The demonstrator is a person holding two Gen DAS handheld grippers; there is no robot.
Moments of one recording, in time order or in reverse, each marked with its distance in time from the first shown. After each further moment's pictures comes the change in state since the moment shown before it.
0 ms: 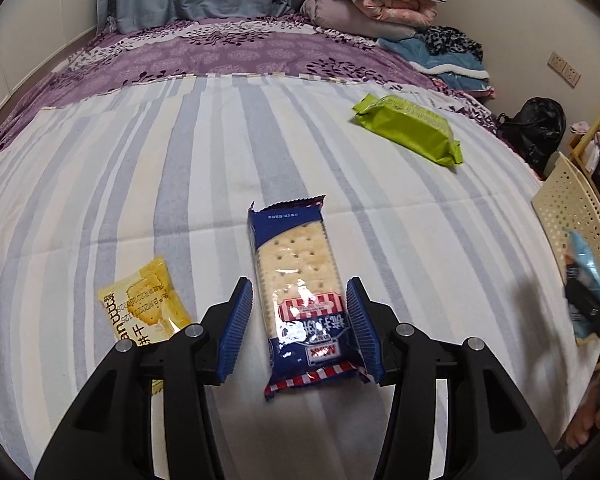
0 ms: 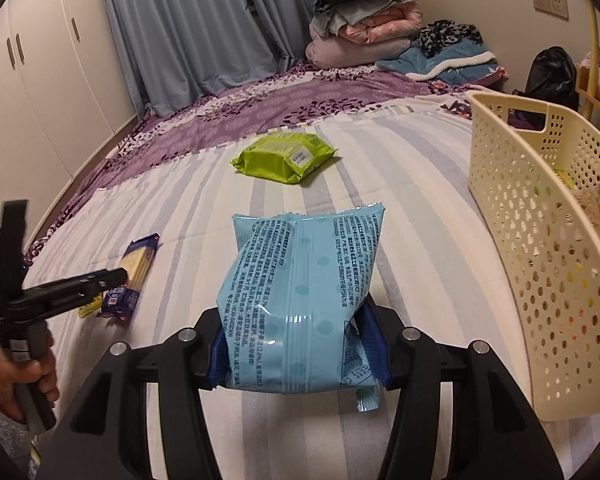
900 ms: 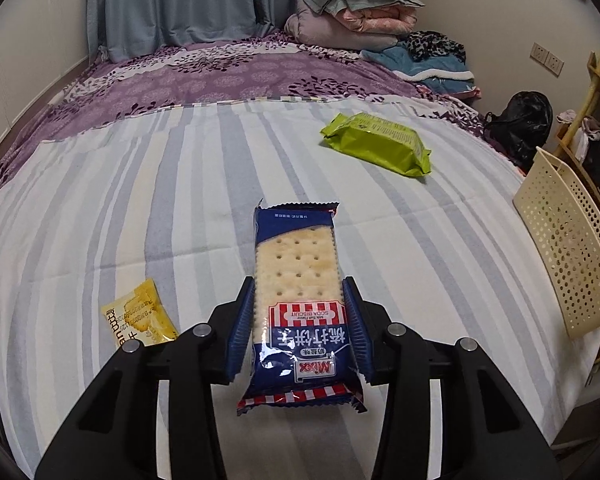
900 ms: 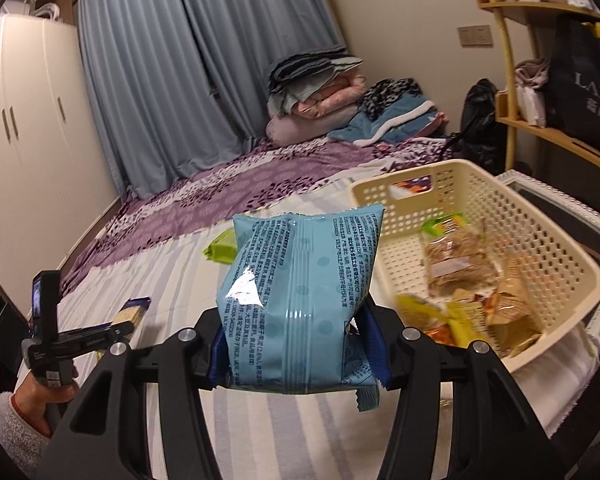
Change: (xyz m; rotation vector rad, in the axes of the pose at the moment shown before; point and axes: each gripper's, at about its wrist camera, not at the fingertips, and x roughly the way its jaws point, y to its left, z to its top) left arm -0.035 -0.037 0.007 0.067 -0.069 0.009; right arm -0.130 -0.073 0.001 0.140 -0.275 -0.096
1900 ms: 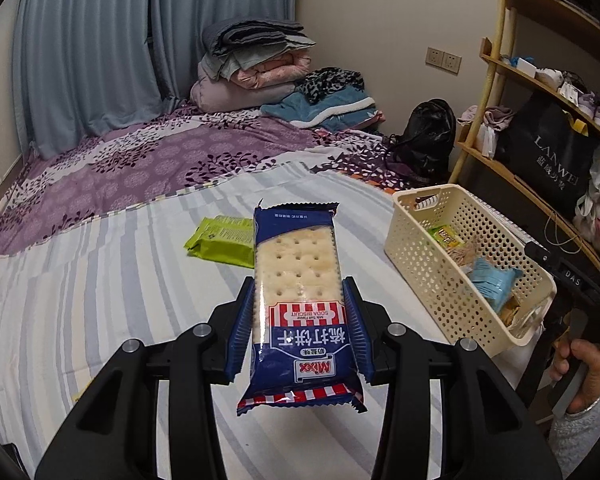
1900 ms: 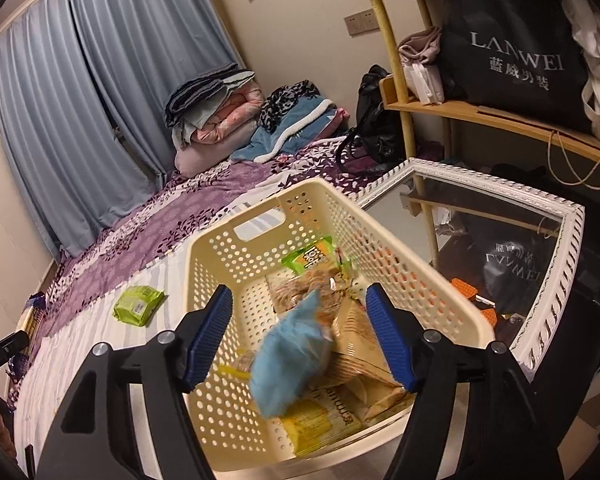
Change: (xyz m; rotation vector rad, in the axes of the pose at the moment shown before) left arm -0.091 -0.145 0.057 0.247 -0.170 -0.185; right arm 0.014 -0.132 0.037 0.224 -0.029 -0.212
